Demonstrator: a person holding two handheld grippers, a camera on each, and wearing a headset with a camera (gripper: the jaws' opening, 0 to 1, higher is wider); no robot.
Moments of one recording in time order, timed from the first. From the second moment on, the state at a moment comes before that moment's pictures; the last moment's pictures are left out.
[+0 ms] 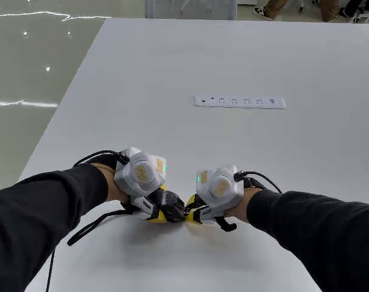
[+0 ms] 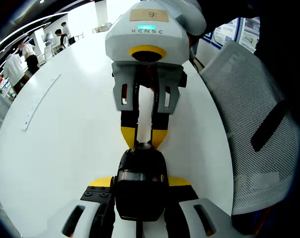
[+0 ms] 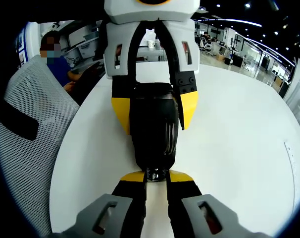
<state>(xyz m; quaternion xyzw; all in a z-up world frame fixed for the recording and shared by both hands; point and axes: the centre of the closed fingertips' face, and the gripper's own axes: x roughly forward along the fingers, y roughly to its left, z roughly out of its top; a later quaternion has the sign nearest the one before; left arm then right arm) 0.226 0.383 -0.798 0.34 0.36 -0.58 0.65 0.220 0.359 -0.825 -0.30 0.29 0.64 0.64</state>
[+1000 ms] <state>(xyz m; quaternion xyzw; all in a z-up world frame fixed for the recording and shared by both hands) 0.226 0.384 -0.797 0.35 0.35 -0.59 0.64 0.223 0.341 -0.826 -0.30 0.31 0.63 0.65</state>
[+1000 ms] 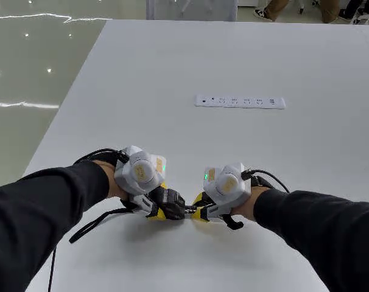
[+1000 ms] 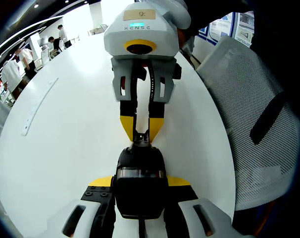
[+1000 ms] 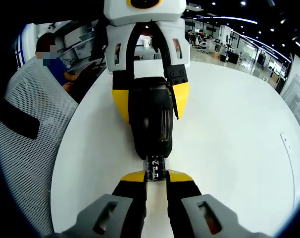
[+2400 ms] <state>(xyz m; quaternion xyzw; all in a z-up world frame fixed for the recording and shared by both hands) 0.224 0.383 -0.798 0.35 0.35 -0.58 0.65 0.219 0.279 -0.826 -0.28 0.33 0.61 0.67</state>
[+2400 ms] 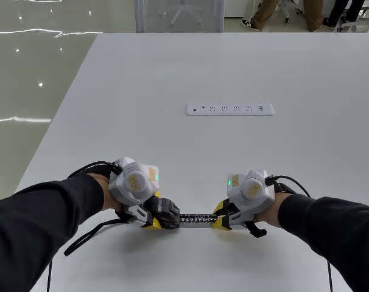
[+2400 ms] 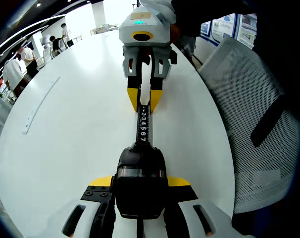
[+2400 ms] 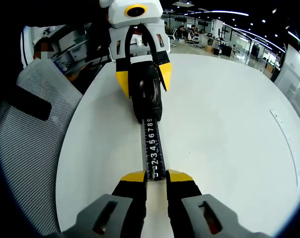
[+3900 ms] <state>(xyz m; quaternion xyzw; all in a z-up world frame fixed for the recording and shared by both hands) 0.223 0.382 -0.799 0.34 0.36 -0.58 0.65 0.226 0.211 -0.827 -0.28 0.35 0.58 0.68</state>
